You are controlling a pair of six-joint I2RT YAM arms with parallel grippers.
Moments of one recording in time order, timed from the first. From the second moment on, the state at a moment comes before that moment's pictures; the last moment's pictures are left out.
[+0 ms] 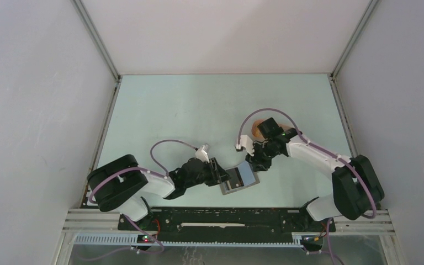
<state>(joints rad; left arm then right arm) -0.96 1.52 0.30 0.79 0.07 -1.11 0.54 1.44 0.87 -0.67 -0.49 -0.75</state>
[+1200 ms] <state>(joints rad) -0.96 1.34 0.32 0.48 0.00 -0.94 0.70 1.76 1.06 -0.70 -0.50 -0.45</state>
